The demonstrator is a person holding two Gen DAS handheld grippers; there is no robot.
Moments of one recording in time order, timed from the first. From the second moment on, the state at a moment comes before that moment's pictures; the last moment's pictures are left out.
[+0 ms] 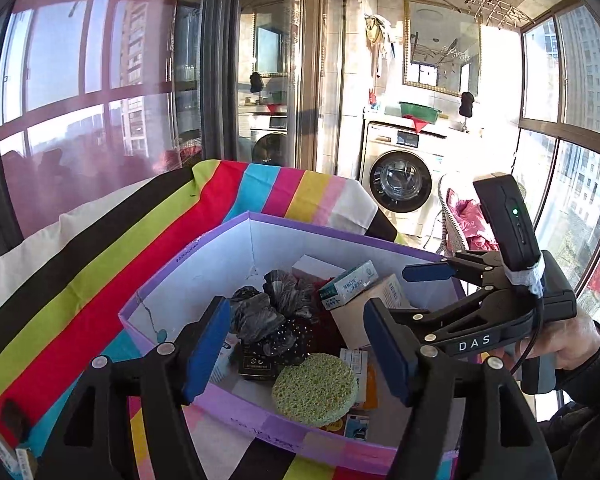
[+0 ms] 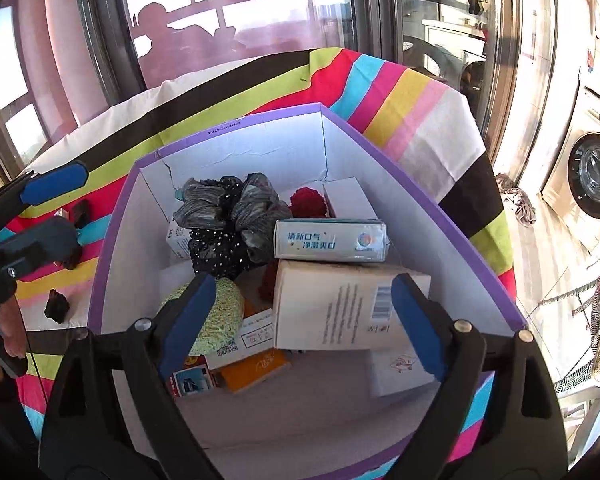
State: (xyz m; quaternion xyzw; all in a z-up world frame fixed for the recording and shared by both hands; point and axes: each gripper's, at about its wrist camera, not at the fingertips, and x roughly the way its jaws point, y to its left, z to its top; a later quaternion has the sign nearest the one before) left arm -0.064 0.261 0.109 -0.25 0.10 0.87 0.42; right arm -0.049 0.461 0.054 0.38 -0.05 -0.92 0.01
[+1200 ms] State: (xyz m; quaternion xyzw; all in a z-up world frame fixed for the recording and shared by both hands) left arm -0.147 0.026 0.129 -0.31 -0.03 0.93 0.18; right arm -0.052 0.364 0.096 0.34 -0.03 -0.93 0.11
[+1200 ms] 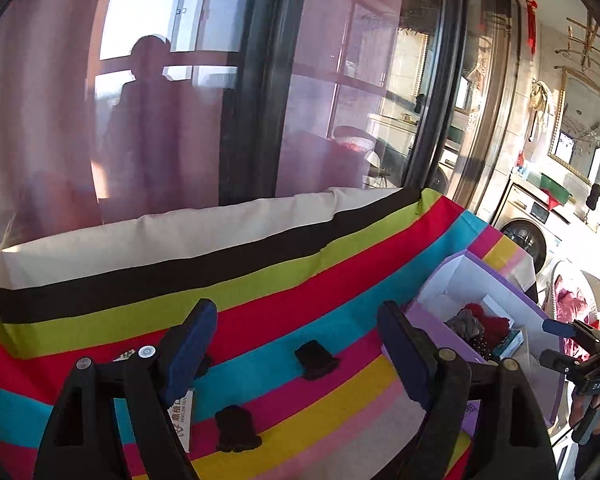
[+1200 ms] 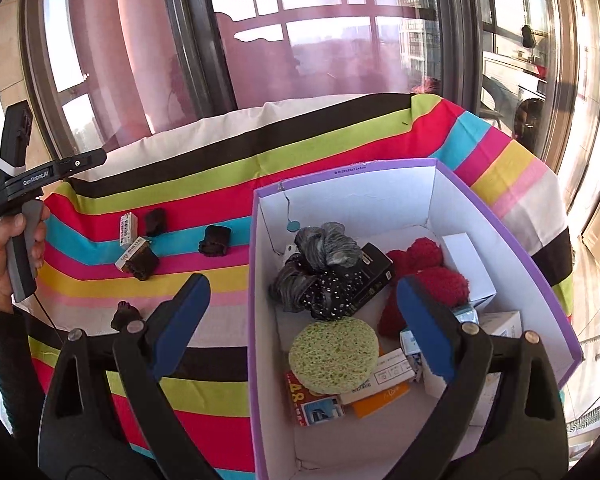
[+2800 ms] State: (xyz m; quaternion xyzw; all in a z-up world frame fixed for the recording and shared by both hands) left arm -0.216 -0.081 -0.053 -0.43 -0.08 0.90 -0.04; right arm -0.090 0.097 -0.047 0.42 0.17 -0.84 0.31
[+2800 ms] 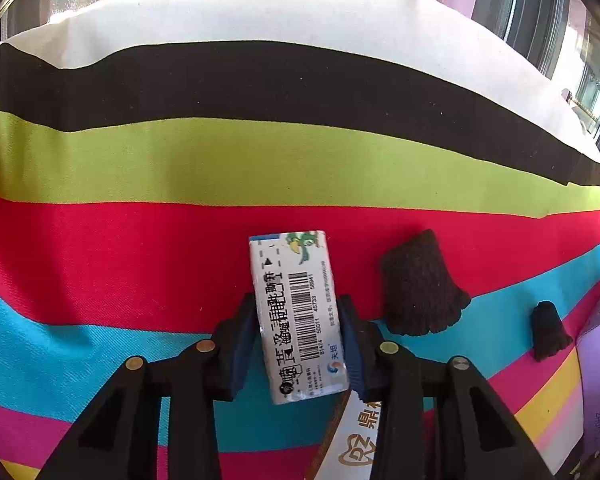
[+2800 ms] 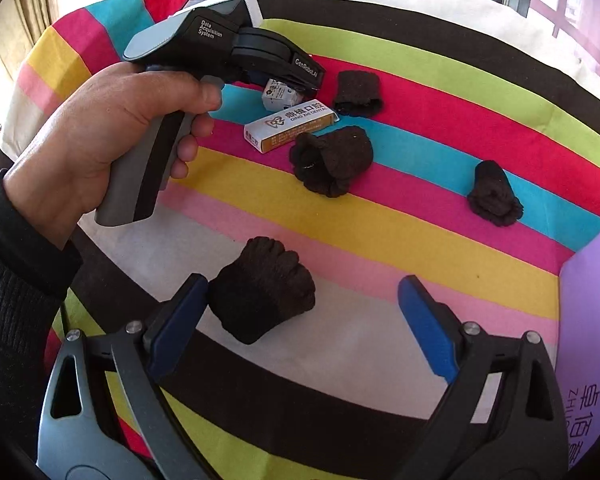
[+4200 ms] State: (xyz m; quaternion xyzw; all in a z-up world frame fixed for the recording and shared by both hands) left arm -0.156 -0.047 -0.007 -0.38 -0.10 0.92 0.00; right arm -0.077 0.160 0.000 0.40 0.07 -0.86 0.31
